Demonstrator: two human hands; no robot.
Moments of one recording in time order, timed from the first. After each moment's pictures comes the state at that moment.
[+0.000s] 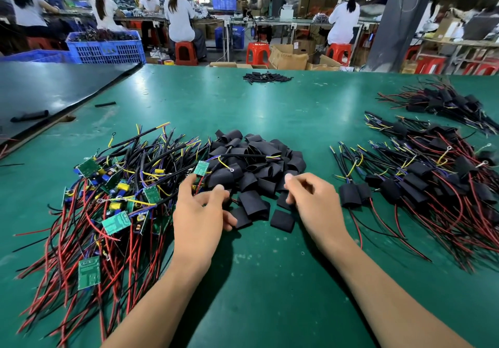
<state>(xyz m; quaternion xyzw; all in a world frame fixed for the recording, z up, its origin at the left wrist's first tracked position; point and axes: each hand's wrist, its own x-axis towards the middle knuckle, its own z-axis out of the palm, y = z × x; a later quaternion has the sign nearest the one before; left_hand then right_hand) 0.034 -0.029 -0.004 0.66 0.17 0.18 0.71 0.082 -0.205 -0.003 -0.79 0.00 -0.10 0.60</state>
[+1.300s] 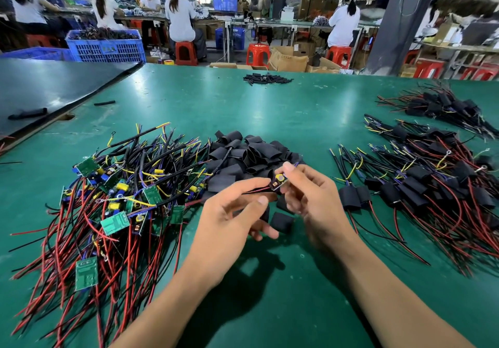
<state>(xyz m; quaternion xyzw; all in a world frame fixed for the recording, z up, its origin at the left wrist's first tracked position) 0.011 -0.053 0.015 0.64 -0.06 0.09 0.76 0.077 -0.197 0.017 -0.60 -0.08 0.00 0.80</state>
